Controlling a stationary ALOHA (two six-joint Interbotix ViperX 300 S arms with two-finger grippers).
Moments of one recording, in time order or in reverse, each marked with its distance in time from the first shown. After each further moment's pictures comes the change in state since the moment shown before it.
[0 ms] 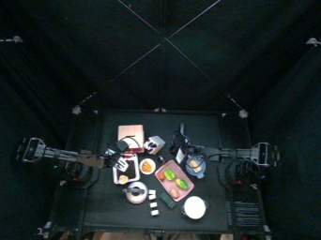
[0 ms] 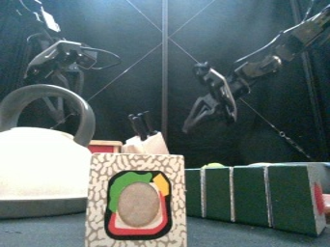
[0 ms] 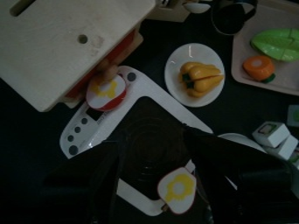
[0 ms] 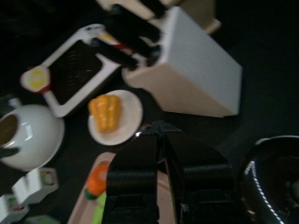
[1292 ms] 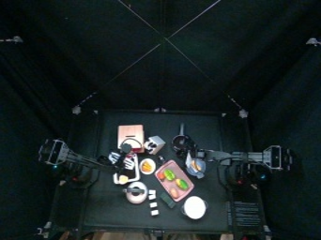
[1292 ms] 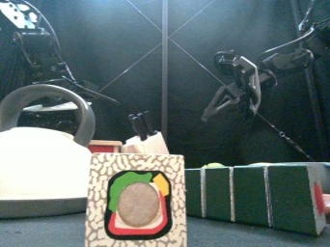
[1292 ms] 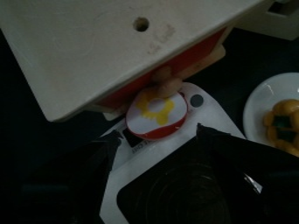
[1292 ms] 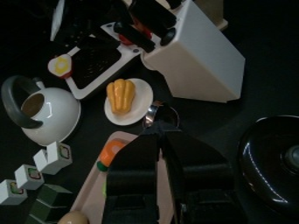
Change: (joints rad) left arm 0.077 0.310 0.028 0.219 0.020 -0.267; right arm -0.021 -0.087 0.117 0.003 -0.069 0.002
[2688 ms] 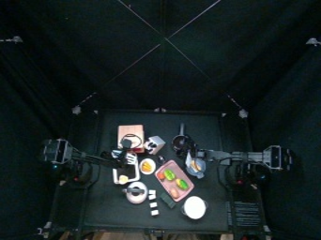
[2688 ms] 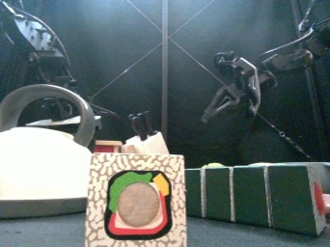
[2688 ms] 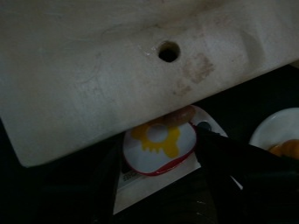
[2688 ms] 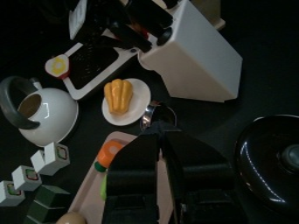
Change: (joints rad) left arm 0.092 0.029 0.005 -0.044 -0.109 -0.066; right arm -0.008 0.005 0.003 0.000 0.000 -0.002
